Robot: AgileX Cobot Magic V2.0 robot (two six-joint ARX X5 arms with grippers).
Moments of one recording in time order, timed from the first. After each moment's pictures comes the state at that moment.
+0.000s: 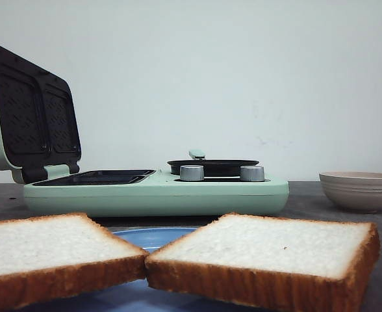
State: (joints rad) left arm 0.04 0.00 0.03 -0.18 -0.02 -0.10; right arm 0.01 0.00 0.02 -0.16 -0.03 0.00
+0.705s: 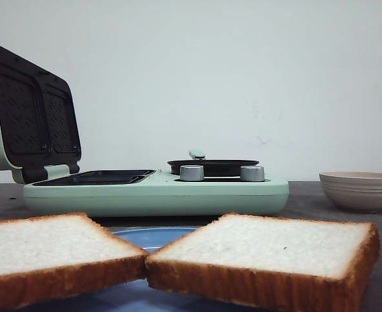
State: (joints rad) left arm 0.04 0.00 0.03 -0.18 -0.02 -0.10; right arm 0.01 0.00 0.02 -0.09 -0.03 0.03
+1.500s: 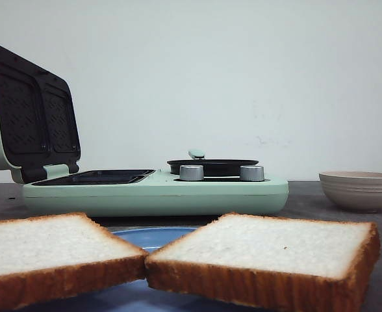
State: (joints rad) left arm 0.04 0.01 0.06 -0.20 0.14 -0.49; right arm 0.01 0.02 0.16 0.04 -0.11 0.43
